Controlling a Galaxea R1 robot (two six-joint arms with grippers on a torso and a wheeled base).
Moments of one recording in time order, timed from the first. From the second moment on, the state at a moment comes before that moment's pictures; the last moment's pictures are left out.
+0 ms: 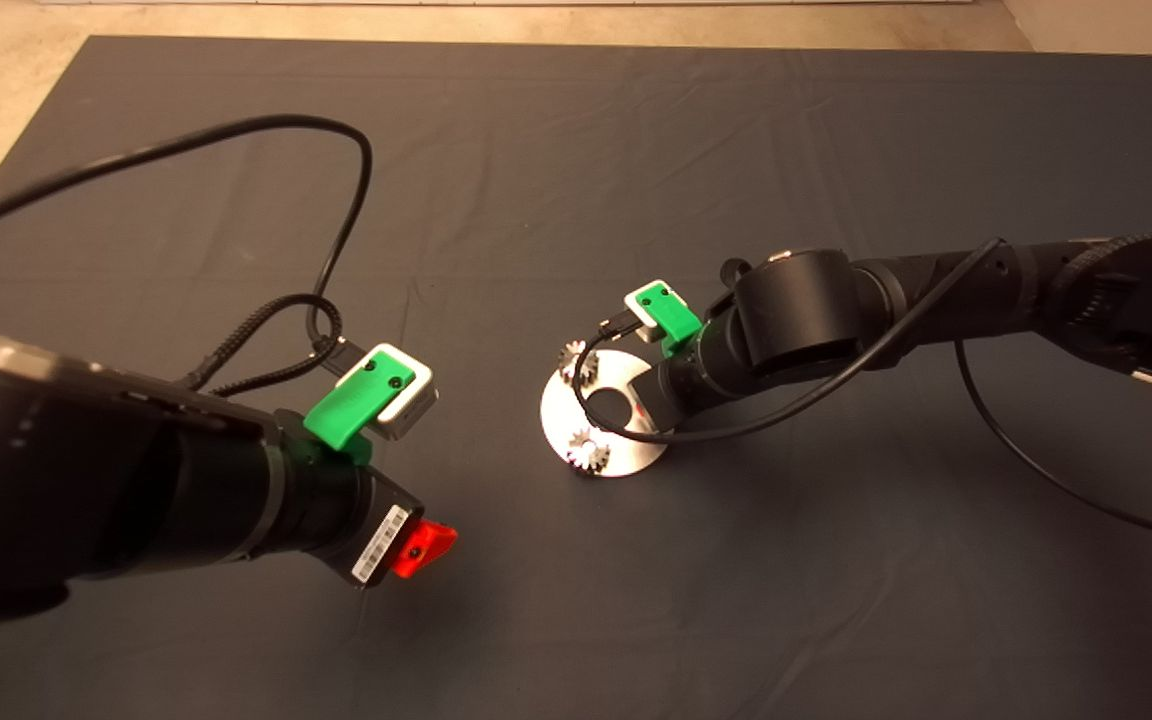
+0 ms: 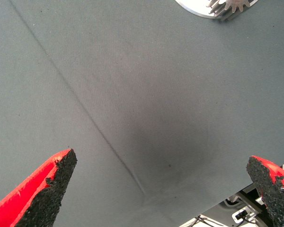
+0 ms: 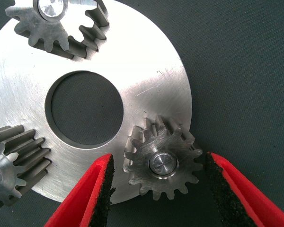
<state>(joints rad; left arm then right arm) -0.46 2.30 -0.36 0.53 1.53 -1.36 0.24 2.72 -1.00 -0.69 -1.53 1.22</state>
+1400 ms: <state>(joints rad) -0.46 2.58 -0.36 0.53 1.52 -1.44 0.31 2.28 -0.43 -0.59 -1.53 1.45</state>
